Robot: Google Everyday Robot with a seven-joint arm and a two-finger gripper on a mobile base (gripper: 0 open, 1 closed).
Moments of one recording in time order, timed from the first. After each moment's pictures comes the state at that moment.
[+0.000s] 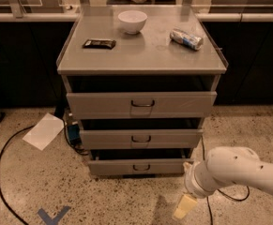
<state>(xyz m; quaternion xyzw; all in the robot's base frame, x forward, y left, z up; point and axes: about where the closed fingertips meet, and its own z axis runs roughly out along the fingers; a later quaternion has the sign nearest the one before) 0.417 -0.163 0.534 -0.56 0.81 0.10 0.15</state>
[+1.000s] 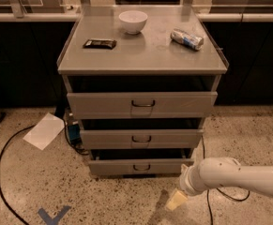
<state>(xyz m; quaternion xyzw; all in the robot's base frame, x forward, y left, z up) 0.470 -0.163 0.428 -0.50 0.84 0.10 0.19</state>
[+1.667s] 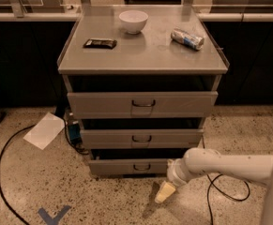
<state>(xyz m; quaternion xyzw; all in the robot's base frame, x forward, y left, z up) 0.512 -0.131 0.388 -0.53 0.81 0.13 0.19</state>
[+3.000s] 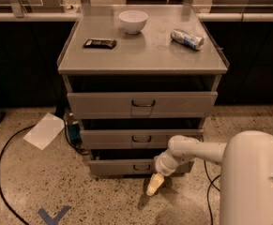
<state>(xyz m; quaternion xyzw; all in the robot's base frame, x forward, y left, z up) 0.563 -0.087 0.329 -0.58 0.78 0.19 0.14</state>
